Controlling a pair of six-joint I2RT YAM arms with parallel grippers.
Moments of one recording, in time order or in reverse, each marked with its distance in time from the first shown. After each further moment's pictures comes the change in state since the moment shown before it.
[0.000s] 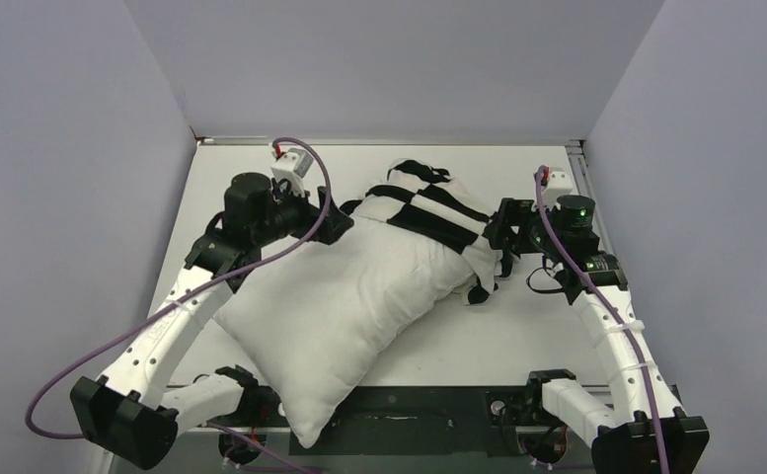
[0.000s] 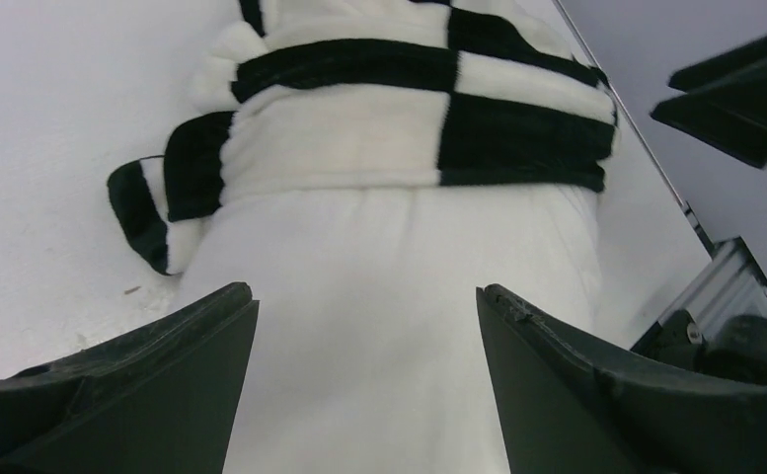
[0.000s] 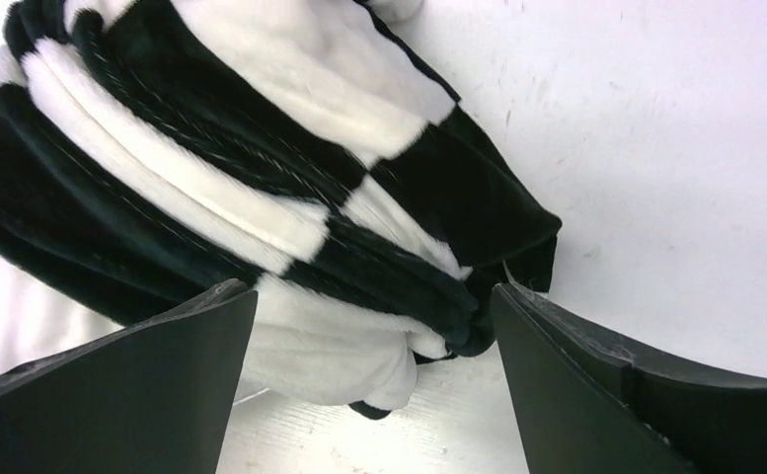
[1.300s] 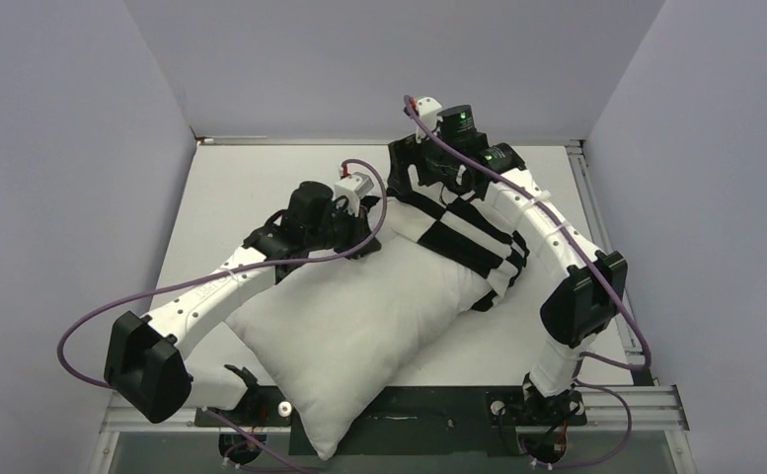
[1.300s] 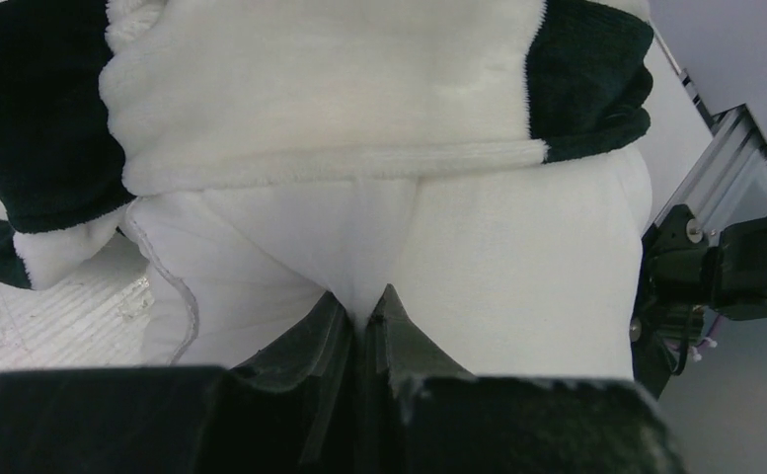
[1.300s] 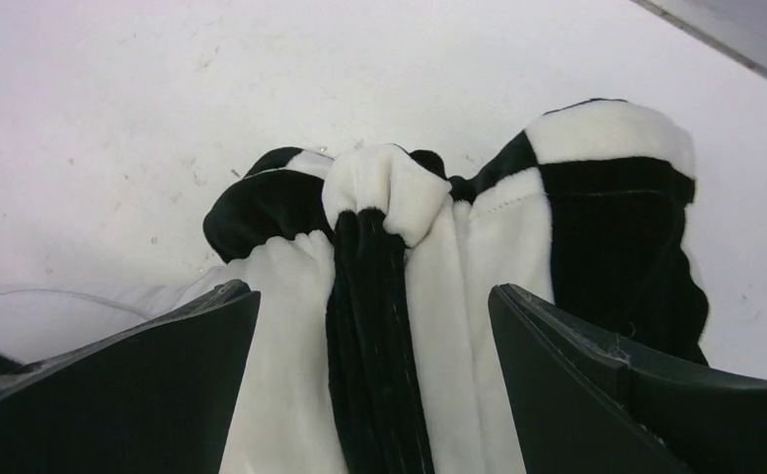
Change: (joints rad) left arm -0.129 0.275 -0.018 0.121 0.067 -0.014; right arm 0.404 0.761 0.866 -0.146 -0.018 -0.138
